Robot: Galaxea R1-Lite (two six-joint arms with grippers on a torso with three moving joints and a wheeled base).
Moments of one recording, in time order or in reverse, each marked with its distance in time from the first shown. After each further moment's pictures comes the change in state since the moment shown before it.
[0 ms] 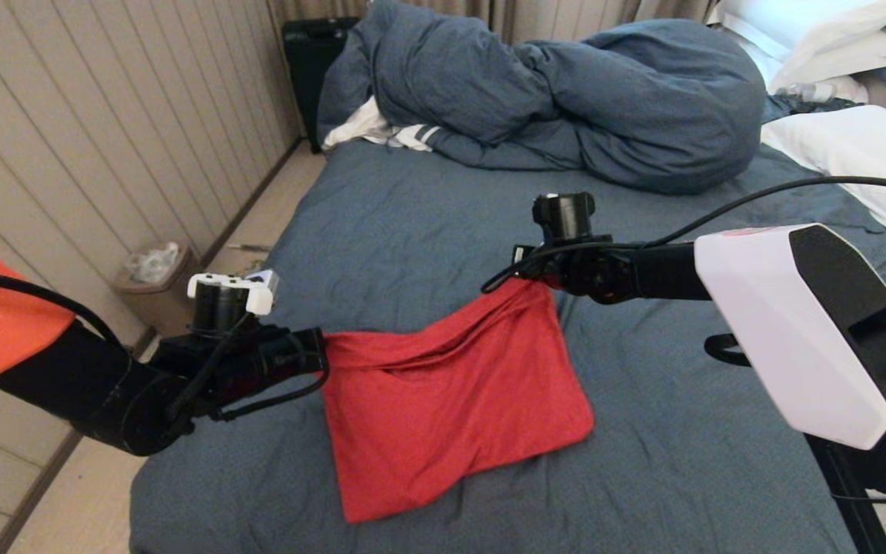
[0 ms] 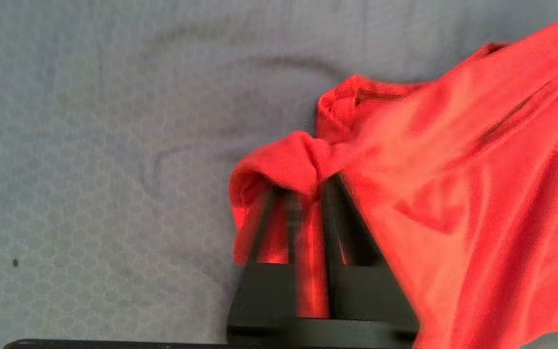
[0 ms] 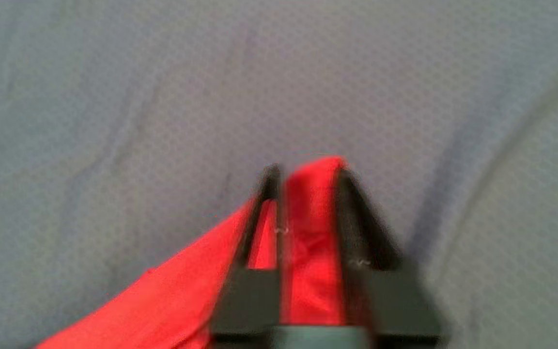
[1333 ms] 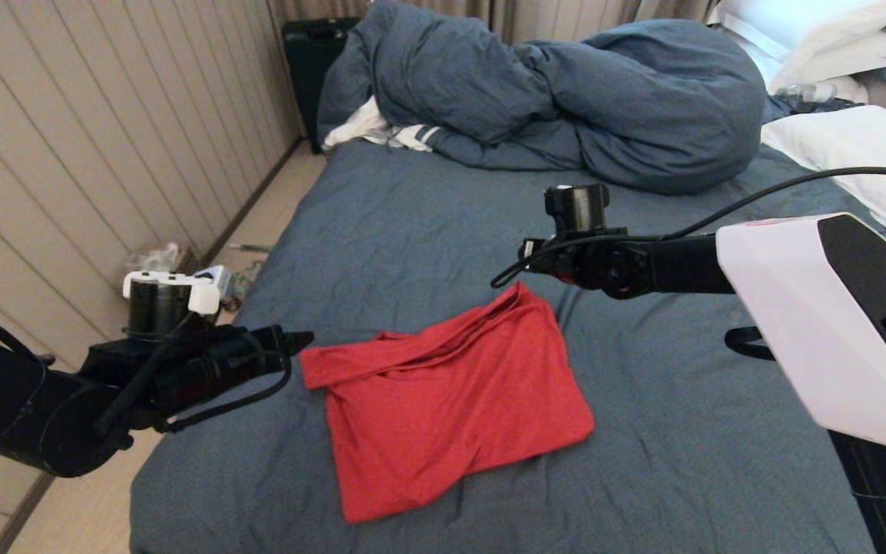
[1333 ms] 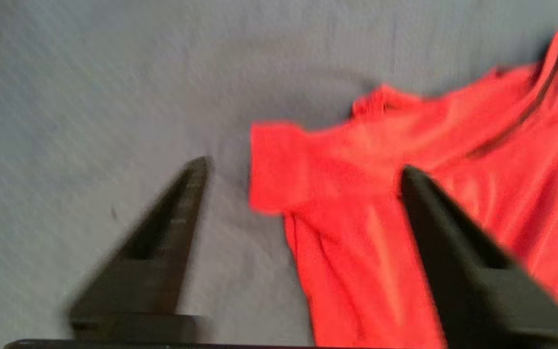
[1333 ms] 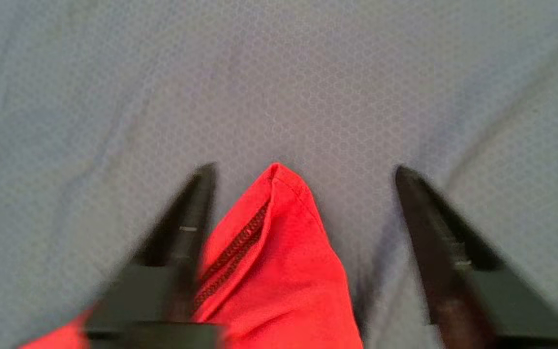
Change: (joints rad) left arm 0.061 -0.141 0.109 0.021 0.010 -0.007; right arm -0.015 -0.054 0.055 -0.018 -0.002 -0.033
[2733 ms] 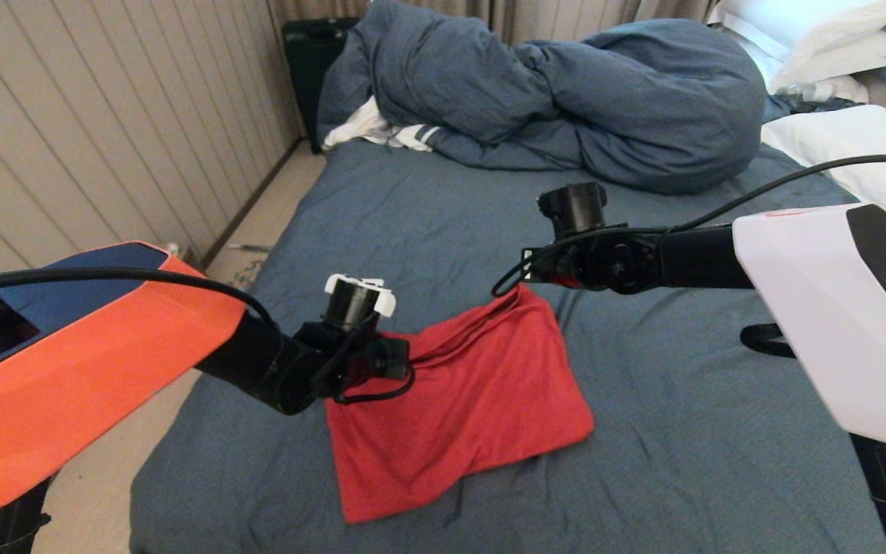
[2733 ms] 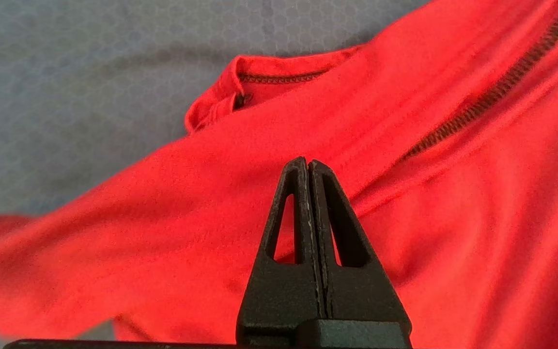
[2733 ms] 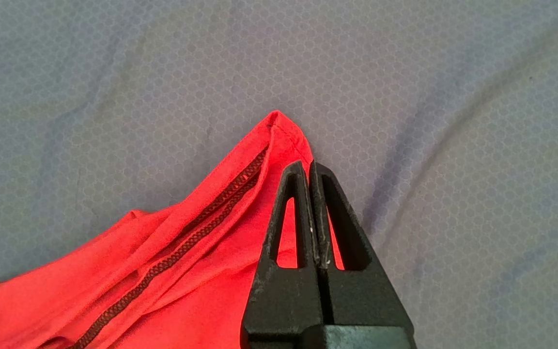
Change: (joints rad) left arm -0.278 0.394 -0.526 0.276 0.194 0.137; right arm 0.021 -0.046 0.025 0.128 -0.002 -0.030
